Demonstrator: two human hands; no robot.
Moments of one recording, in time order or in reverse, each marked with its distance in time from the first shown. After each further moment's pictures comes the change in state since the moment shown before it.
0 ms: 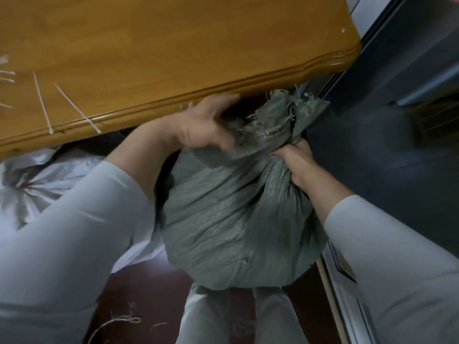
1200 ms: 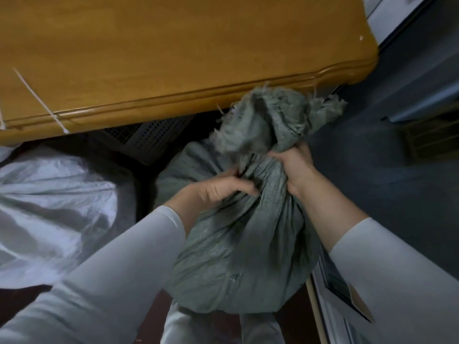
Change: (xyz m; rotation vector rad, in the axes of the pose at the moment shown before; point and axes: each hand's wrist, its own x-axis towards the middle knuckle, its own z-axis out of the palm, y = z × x) left_hand 0.055 -0.047 0.103 -0.845 -0.088 -0.074; right_hand 0.025 -0.006 0.019 0.111 -0.003 -0.045
